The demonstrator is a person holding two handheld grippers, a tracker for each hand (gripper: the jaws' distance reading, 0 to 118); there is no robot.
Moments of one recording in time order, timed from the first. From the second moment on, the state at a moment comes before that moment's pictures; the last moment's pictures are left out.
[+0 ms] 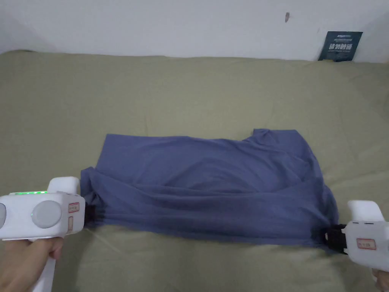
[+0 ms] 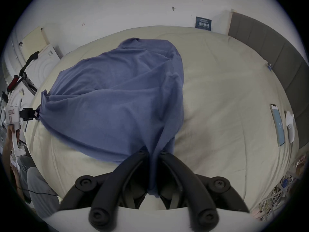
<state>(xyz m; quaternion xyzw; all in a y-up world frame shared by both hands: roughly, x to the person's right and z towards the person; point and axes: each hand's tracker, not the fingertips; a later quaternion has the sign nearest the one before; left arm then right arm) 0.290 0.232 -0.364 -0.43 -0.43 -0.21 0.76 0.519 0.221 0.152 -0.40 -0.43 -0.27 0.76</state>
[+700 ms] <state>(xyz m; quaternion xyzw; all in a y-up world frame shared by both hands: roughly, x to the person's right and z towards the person) 0.140 0.241 -0.323 -0.47 -0.42 -0.21 0.75 0.403 0.234 0.213 -0.41 -0.39 -0.31 0.77</state>
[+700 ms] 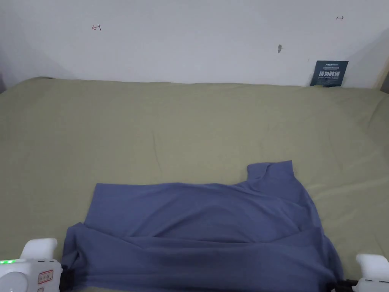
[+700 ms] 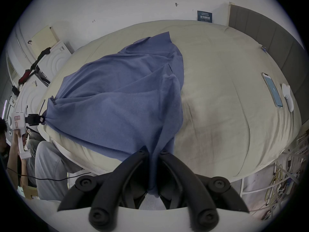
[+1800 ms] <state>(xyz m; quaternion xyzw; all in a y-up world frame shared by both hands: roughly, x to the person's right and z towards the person) 0.380 0.200 -0.451 -0.41 -0.39 -0.26 0.78 0.598 0.247 0.102 -0.40 -0.45 -0.24 0.76</state>
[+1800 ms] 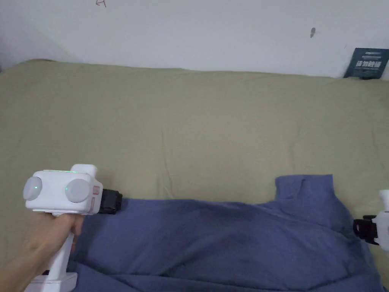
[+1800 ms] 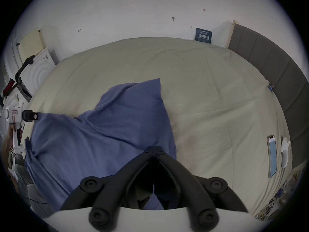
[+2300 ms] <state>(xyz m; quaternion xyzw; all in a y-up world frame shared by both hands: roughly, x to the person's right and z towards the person) 0.384 0.218 -0.429 -0.43 -0.43 -0.26 0.75 0.659 0.224 0.088 -0.45 -0.44 -0.27 0.73</state>
